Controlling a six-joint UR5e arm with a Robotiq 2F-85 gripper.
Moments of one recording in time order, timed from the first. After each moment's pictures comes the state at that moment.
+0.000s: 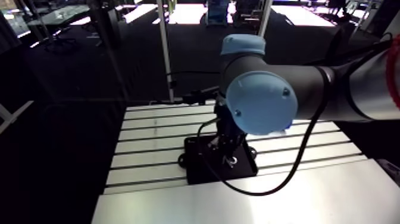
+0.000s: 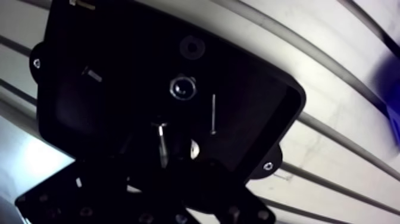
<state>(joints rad) -0.15 -1.29 2.11 -2.25 -1.58 -2.17</state>
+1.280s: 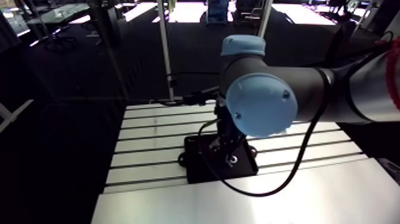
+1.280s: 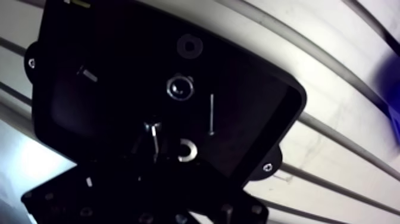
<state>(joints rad) -0.15 -1.28 2.12 -2.26 -1.58 -2.17</state>
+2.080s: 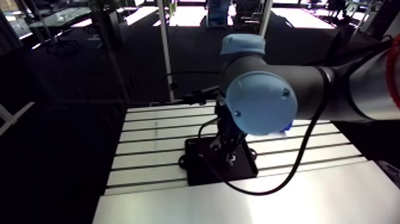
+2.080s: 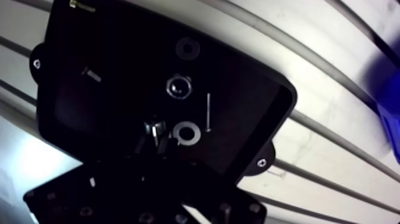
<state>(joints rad) -0.15 -1.31 2.11 -2.26 -1.59 -2.17</state>
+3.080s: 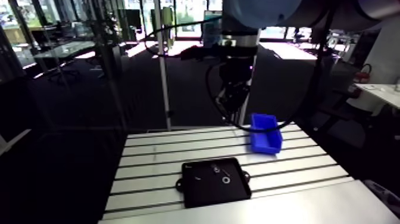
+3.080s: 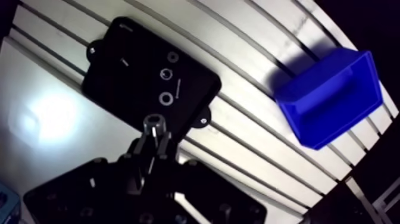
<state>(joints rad) -0.17 -1.47 1.76 -1.81 -1.60 -2.38</state>
